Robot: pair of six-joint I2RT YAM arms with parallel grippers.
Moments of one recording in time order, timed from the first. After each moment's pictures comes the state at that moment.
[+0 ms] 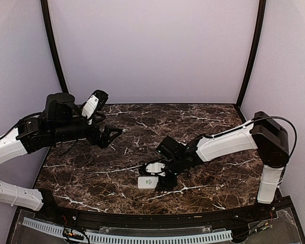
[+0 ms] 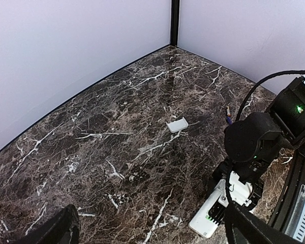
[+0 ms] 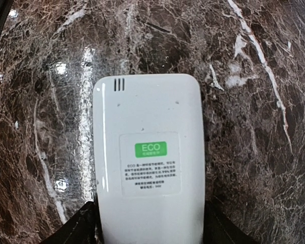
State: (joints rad) left arm -0.85 1.01 0.99 -0.41 -0.06 -0.02; right arm 1.05 1.89 1.12 -0.33 -0.26 -0.48
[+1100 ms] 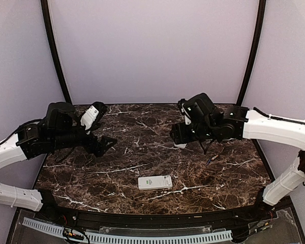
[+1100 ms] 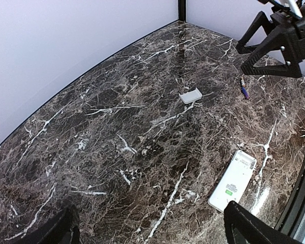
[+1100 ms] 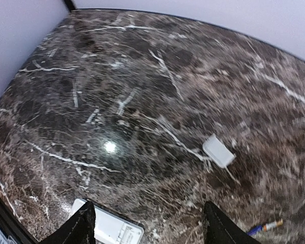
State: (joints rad) left arm -0.85 0.97 0.91 -0.46 -0.12 0.04; right arm 1.00 1.46 1.24 -0.49 0.28 0.40
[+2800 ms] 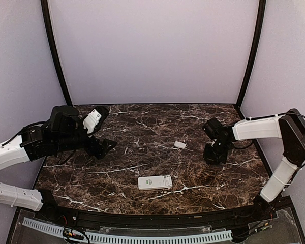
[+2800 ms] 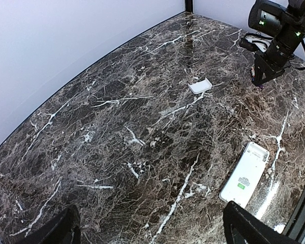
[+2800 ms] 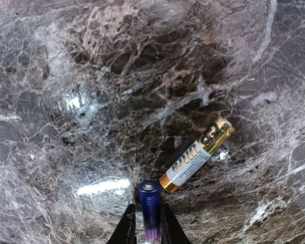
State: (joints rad) left arm -0.85 0.97 0.87 -0.45 -0.17 0.05; right arm 0.54 1.65 0.93 -0.64 0.06 0.87
